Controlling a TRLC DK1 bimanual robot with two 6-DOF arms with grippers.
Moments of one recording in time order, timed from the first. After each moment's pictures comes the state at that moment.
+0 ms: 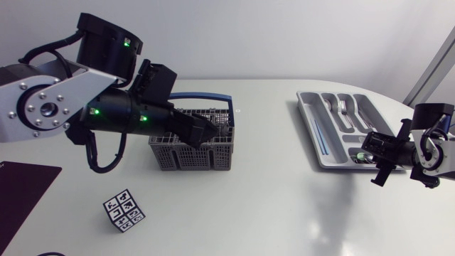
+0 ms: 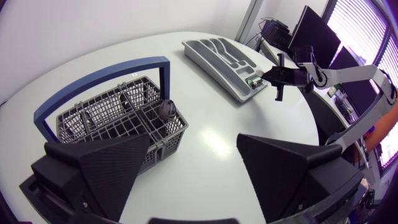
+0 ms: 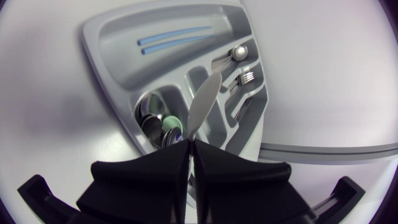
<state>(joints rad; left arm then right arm) -0.54 1.36 1.01 -0.35 0.29 -0.05 -0.31 1.57 0.63 0.19 0.04 -1.35</state>
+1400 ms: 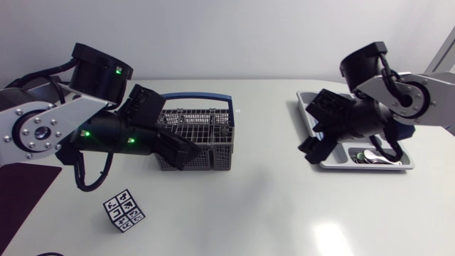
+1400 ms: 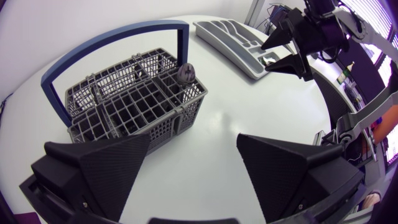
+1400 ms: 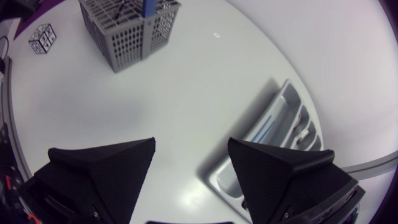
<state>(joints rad) -0.49 1.31 0.89 -0.37 0.27 0.04 0.28 1.42 0.98 -0.54 -0.04 -0.56</state>
